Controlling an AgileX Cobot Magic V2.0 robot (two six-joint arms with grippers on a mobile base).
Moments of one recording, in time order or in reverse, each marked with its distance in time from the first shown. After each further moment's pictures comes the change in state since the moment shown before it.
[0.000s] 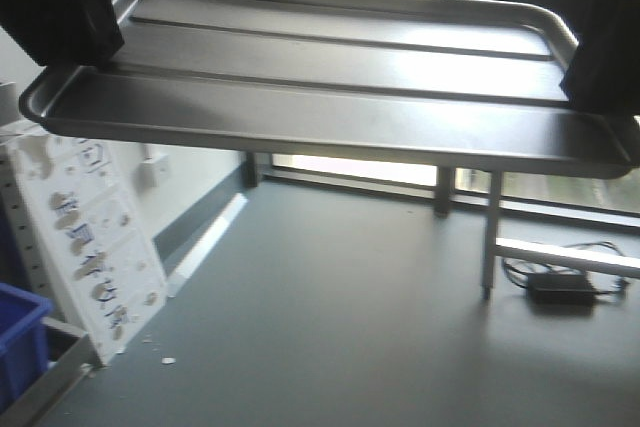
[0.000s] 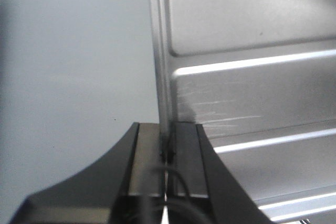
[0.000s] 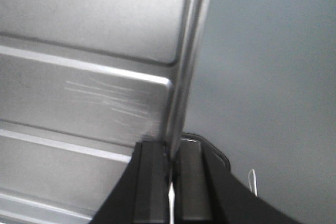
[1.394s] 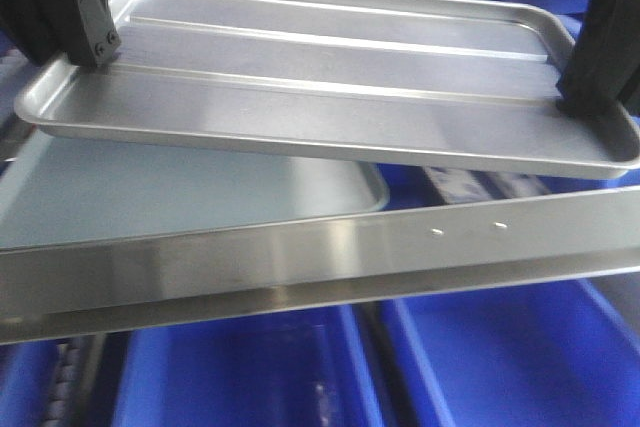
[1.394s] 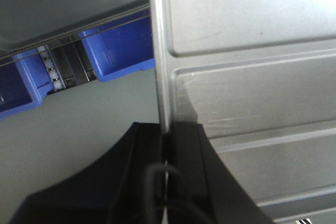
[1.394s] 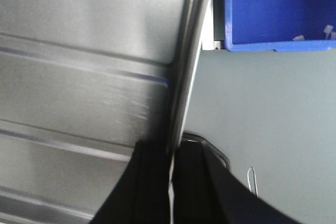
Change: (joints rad) left arm 0.000 0.000 0.000 0.000 0.003 0.000; right arm 0.000 0.000 0.000 0.000 -0.002 0.000
